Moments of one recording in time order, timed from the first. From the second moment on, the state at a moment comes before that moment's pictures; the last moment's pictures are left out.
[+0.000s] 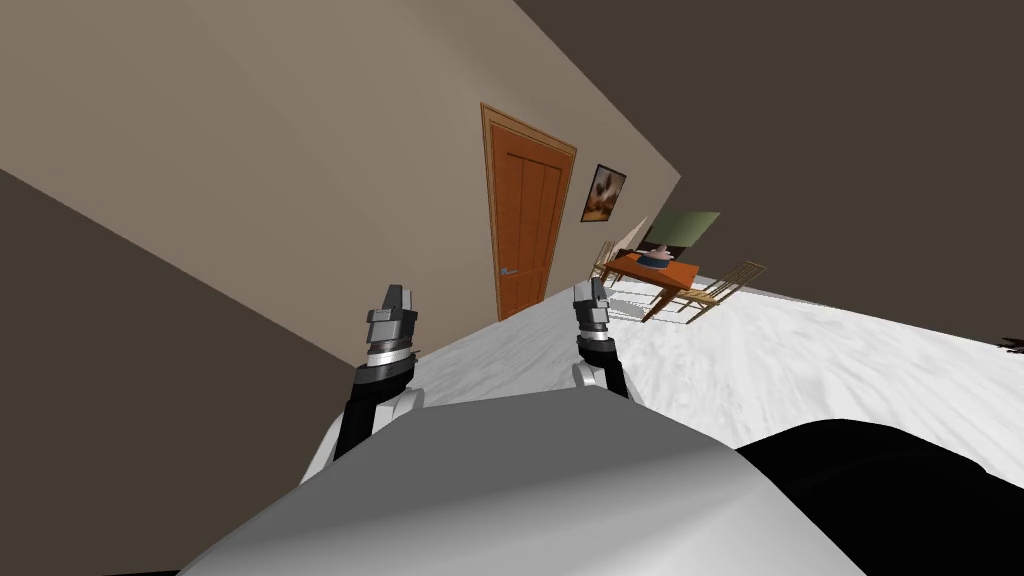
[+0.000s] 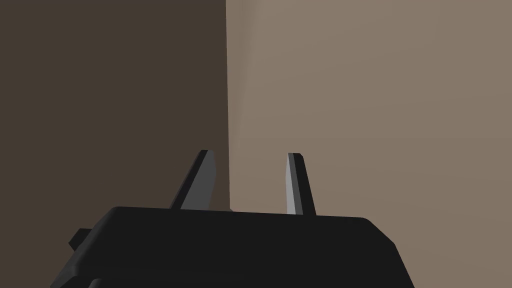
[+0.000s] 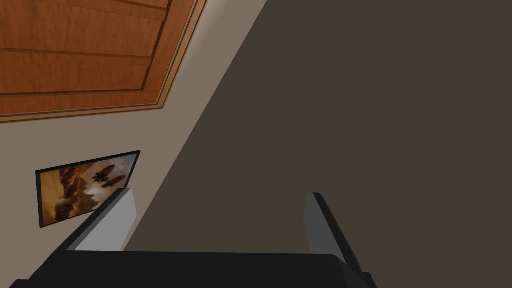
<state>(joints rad) 0.43 -0.04 0.01 -2.20 0.01 -0.56 0.04</state>
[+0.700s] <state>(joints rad) 0.37 -0.06 0.00 -2.04 0.01 -0.59 0.03</state>
